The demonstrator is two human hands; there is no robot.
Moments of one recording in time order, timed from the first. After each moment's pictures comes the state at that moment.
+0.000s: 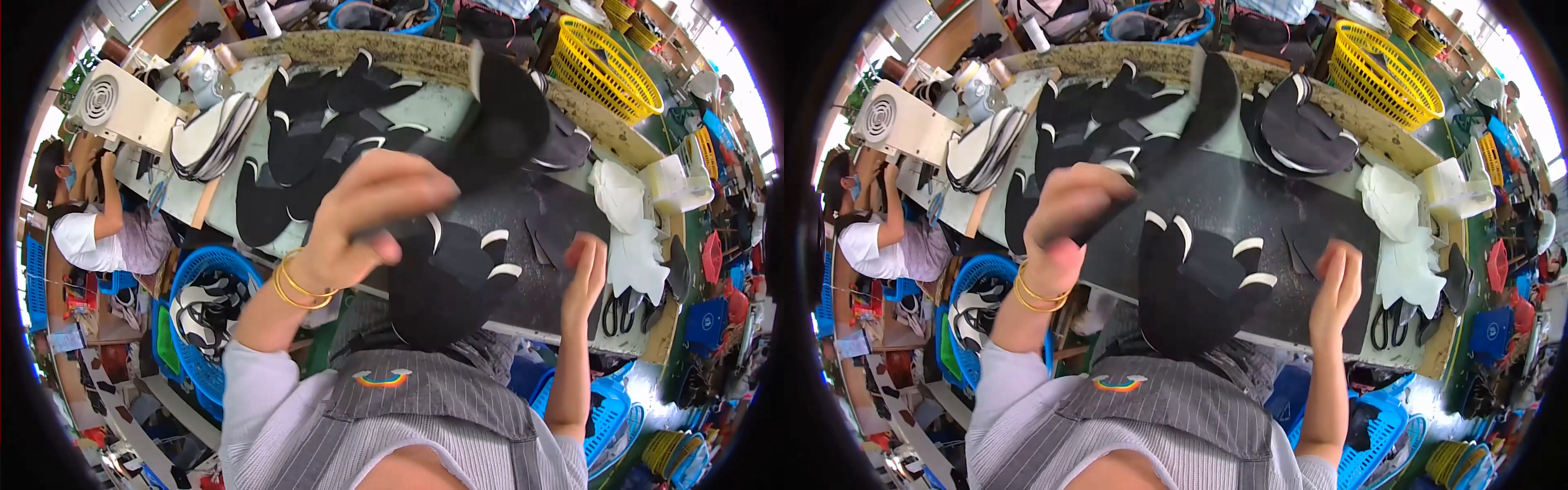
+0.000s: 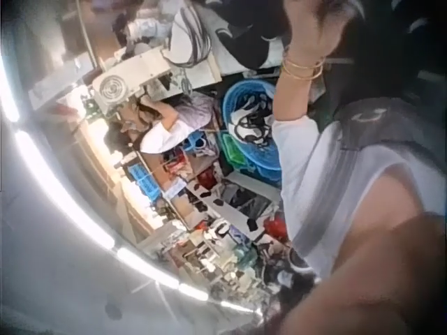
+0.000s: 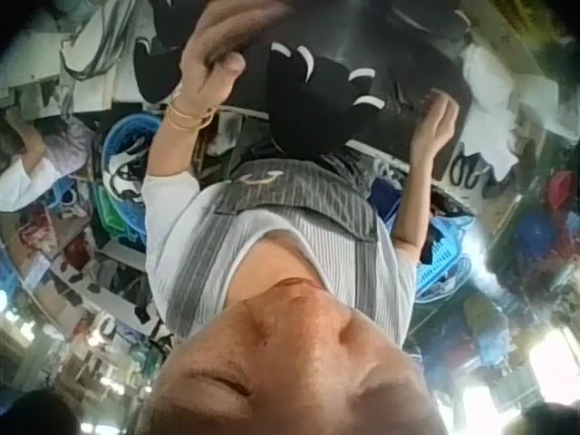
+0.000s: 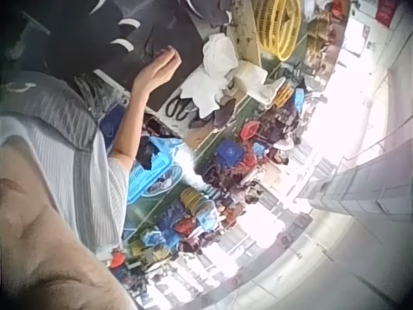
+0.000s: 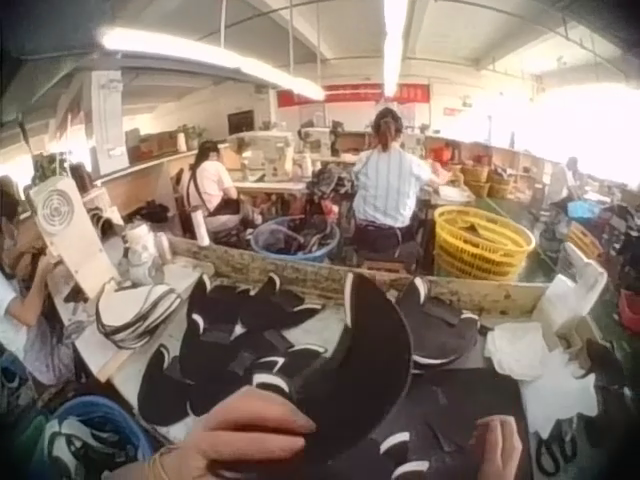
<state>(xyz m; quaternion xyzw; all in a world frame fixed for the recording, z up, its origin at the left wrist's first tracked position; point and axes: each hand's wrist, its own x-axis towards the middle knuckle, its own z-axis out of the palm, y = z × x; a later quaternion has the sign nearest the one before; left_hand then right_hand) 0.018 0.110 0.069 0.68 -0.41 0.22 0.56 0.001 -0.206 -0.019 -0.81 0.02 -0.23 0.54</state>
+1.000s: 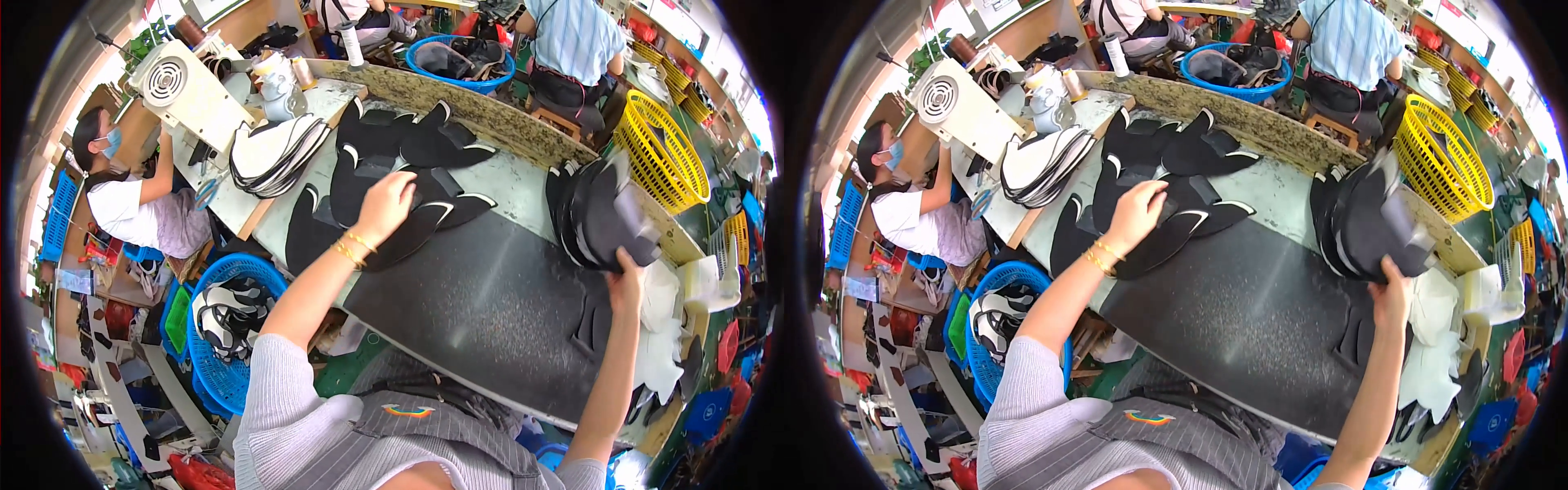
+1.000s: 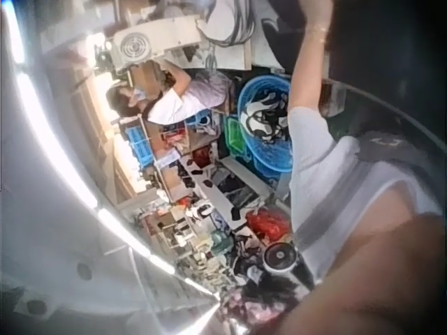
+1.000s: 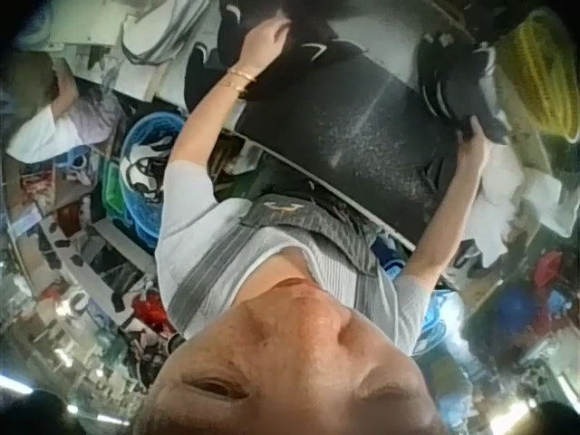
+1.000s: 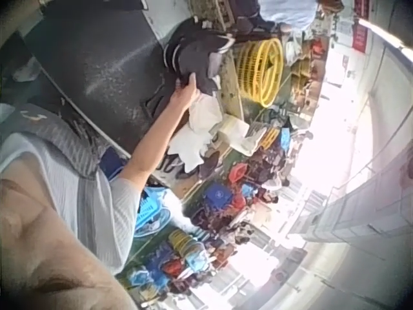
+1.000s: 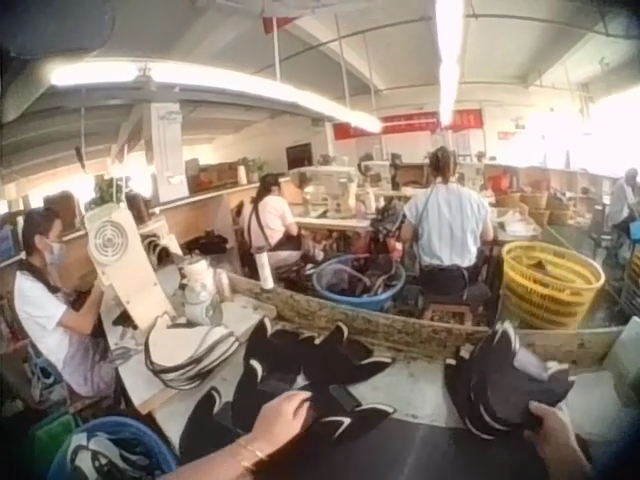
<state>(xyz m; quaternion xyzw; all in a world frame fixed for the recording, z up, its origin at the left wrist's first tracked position) 0.135 0.211 -0.062 0.92 -0.05 0.27 0.29 0.172 -0.246 -0.037 -0.60 0.17 -0.03 0.78</state>
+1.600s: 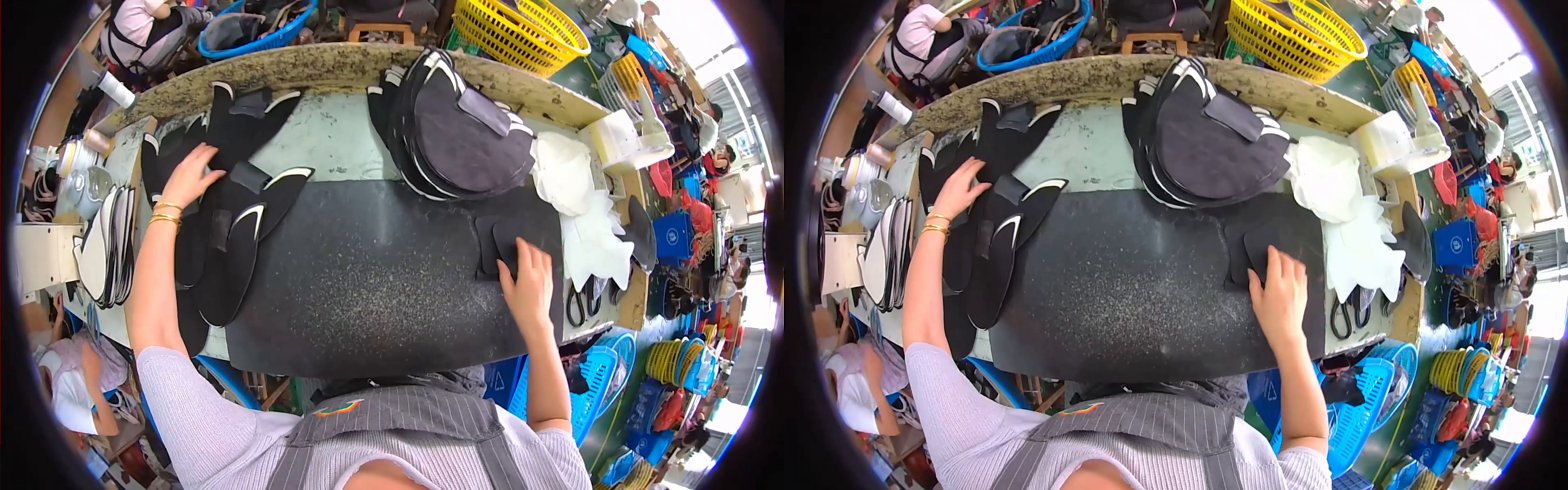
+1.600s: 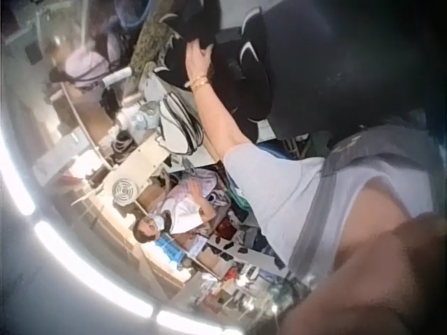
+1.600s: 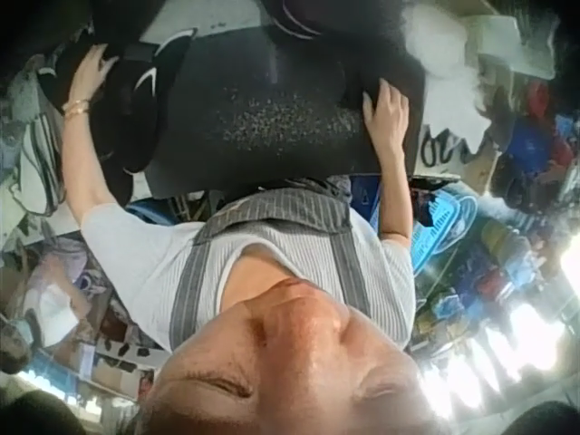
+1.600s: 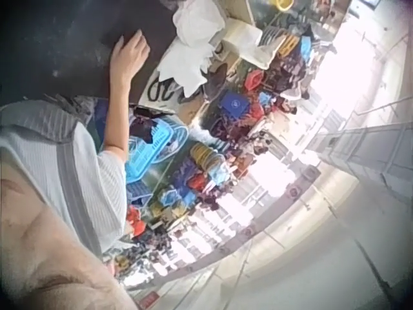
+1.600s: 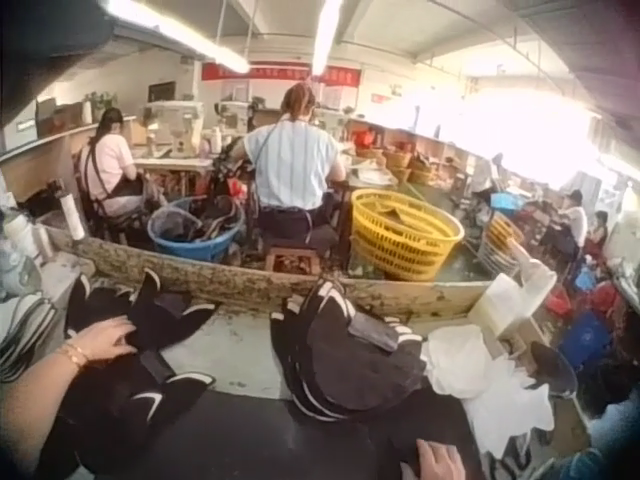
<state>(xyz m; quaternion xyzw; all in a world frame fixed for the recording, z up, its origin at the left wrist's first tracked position) 0.299 0.302 -0.099 0.97 -0.23 0.03 0.05 0.051 -0.245 -0.069 -0.98 0.03 -0.15 0.09</state>
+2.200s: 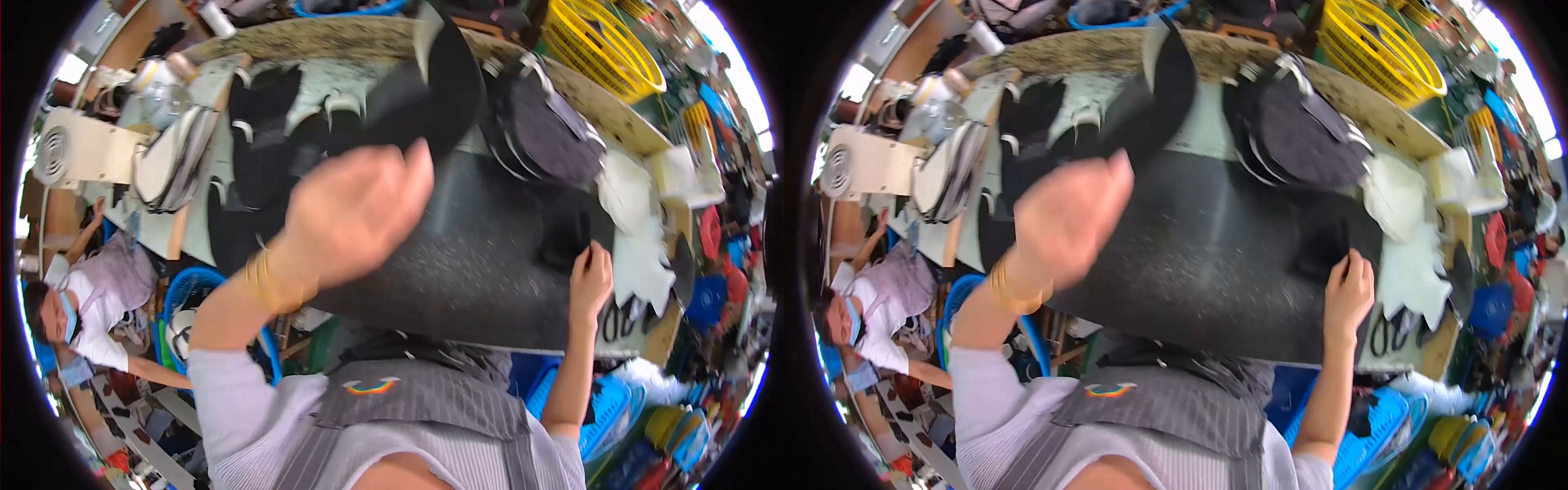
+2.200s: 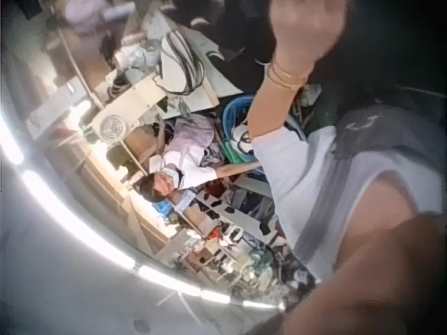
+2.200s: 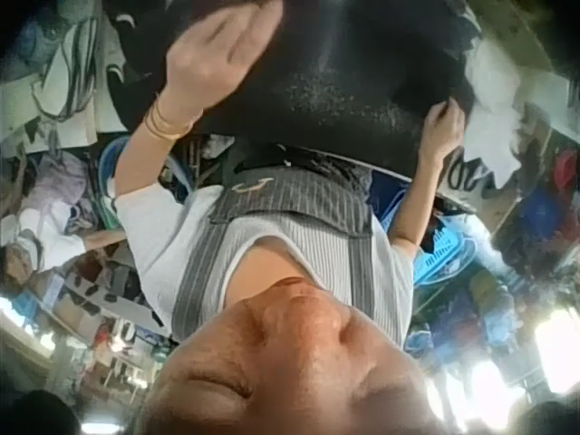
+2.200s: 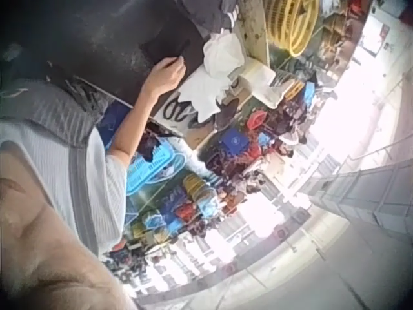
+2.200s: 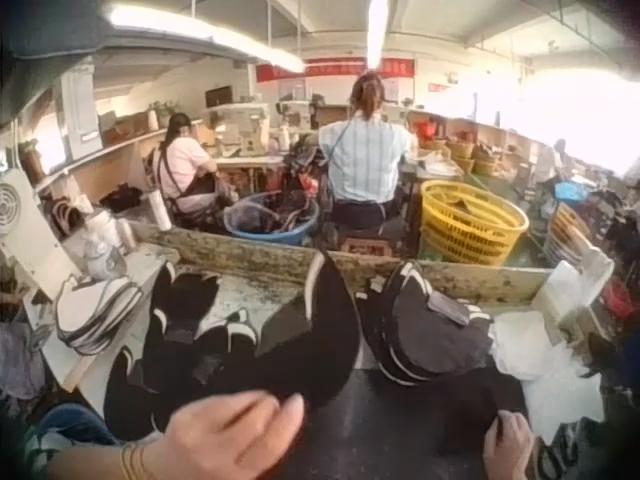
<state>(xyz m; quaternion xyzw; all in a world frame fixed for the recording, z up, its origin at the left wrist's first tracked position) 0.100 0.099 0.044 0.82 -0.40 0.42 0.02 0.040 -0.263 -0.067 -0.96 0.05 -0.27 0.10</state>
